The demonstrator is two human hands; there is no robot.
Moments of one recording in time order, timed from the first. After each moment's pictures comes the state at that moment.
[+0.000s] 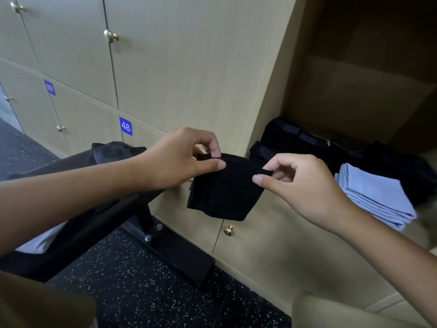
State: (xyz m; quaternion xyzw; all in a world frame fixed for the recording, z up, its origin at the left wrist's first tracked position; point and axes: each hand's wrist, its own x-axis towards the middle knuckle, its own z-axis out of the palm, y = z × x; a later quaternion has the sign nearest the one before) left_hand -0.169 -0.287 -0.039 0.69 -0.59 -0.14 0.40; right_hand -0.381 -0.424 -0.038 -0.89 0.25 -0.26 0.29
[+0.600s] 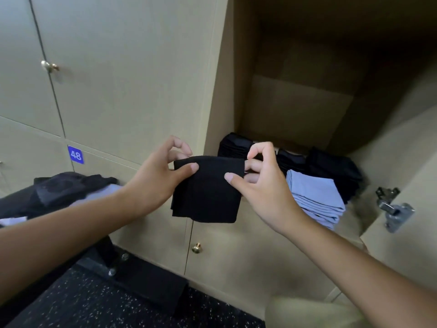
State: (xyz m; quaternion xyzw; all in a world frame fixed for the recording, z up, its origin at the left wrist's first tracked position) left_hand -0.203 -0.330 -0.041 0.60 -0.48 -0.22 0.60; right_hand -0.392 -0.431 -0.030 -0.80 0.27 -0.38 0.38
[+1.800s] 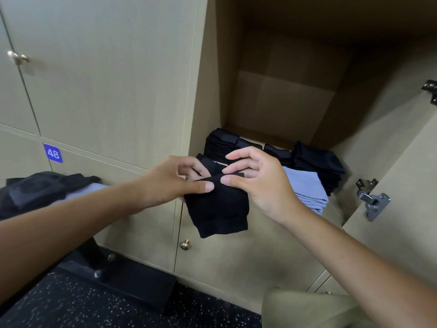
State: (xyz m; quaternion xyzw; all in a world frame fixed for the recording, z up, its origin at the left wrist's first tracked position) left_hand -0.214 -0.354 -0.044 0.60 -0.57 -0.34 0.45; right_hand -0.413 -0.448 -0.029 -0.79 0.28 -0.36 0.41
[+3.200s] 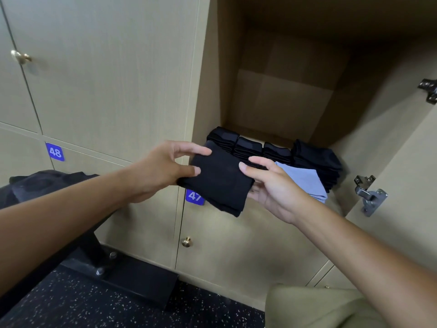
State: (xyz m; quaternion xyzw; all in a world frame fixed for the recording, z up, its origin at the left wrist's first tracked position) left_hand -0.203 -0.352 -0.035 0.54 -0.53 -0.38 0.54; right_hand -0.422 -0.460 -0.036 -0.56 0.32 -0.33 0.69
